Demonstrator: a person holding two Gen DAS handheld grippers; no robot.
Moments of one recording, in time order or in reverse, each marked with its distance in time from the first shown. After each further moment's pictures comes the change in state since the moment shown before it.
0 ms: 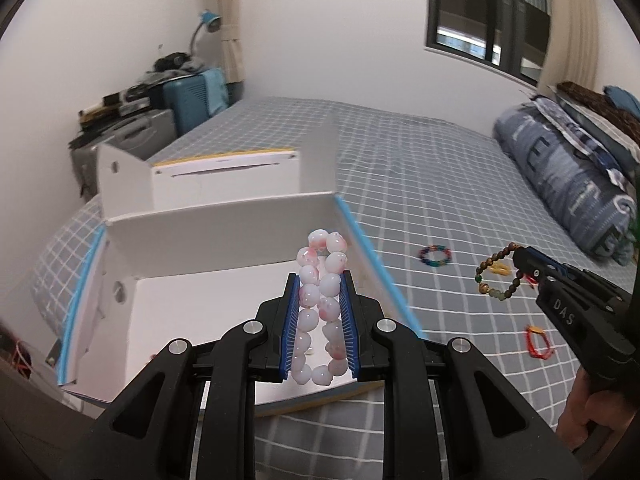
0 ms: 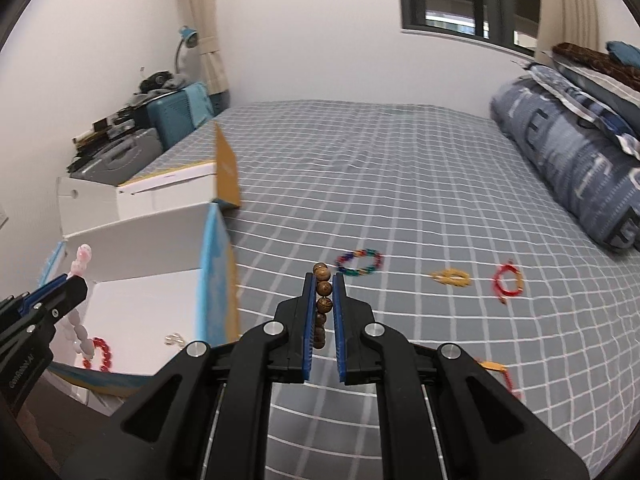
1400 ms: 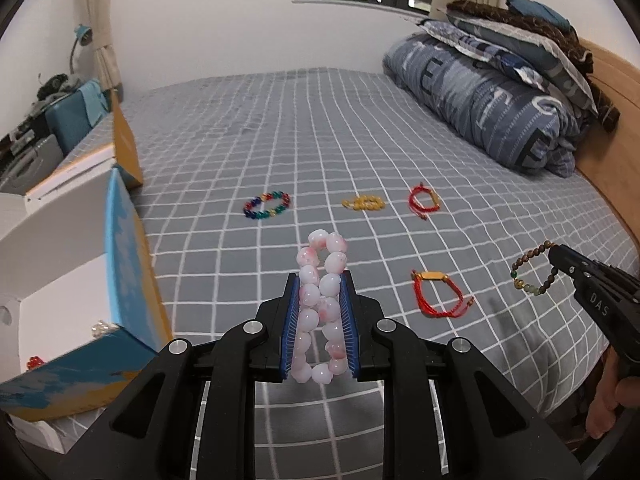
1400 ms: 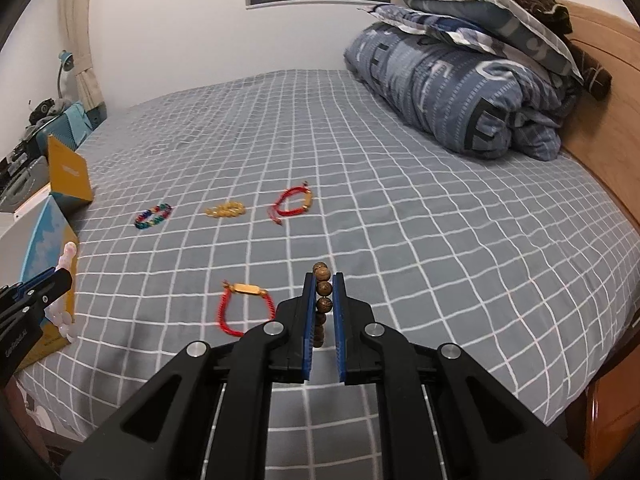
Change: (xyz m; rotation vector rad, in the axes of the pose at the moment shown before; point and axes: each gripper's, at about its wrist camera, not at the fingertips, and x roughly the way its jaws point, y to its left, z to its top) left arm 0.043 -0.202 -0.055 0.246 0.095 -0.260; right arm -0.060 -0.226 -0.098 0.232 0.069 -0.337
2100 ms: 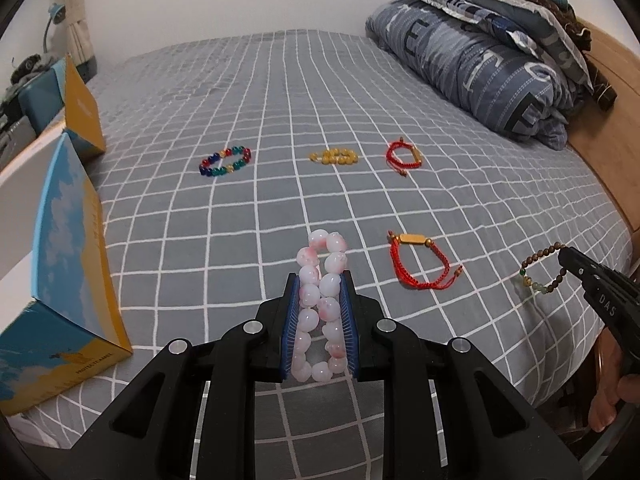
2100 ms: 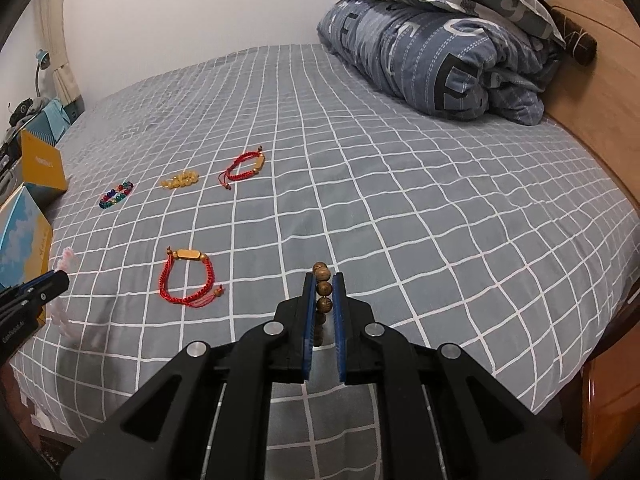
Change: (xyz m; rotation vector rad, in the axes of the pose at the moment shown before) left arm 0.044 -0.028 -0.016 0.013 0.128 -0.071; right arm 0.020 -0.055 -0.029 0.049 0.076 -0.061
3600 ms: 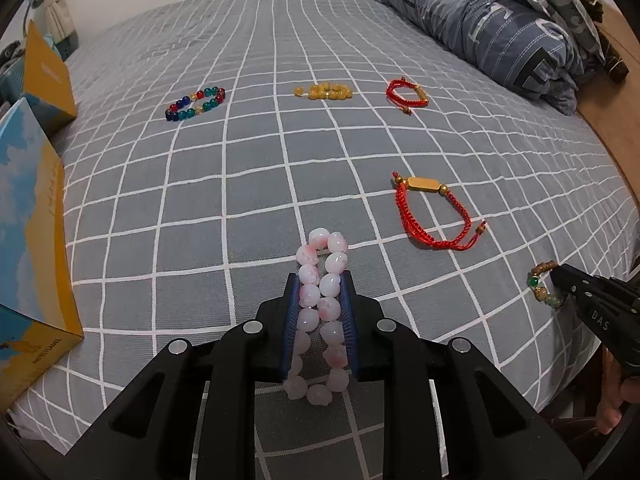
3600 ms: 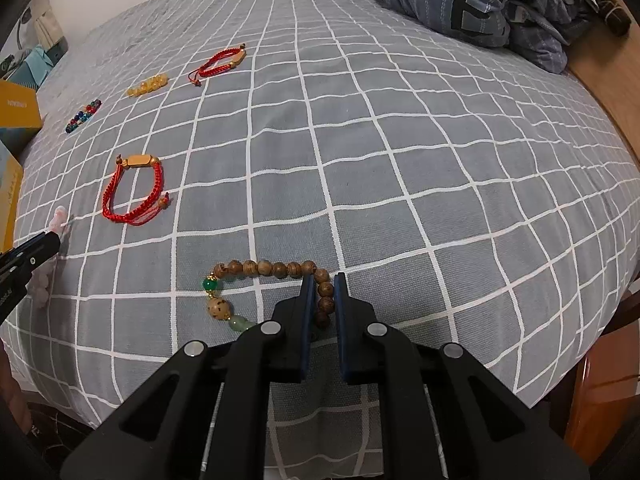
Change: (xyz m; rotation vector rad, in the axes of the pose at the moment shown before) left arm 0.056 -0.009 -0.018 0.015 0.158 -0.016; right arm 0.061 -0.011 -0.031 -0.051 0.295 -0.023
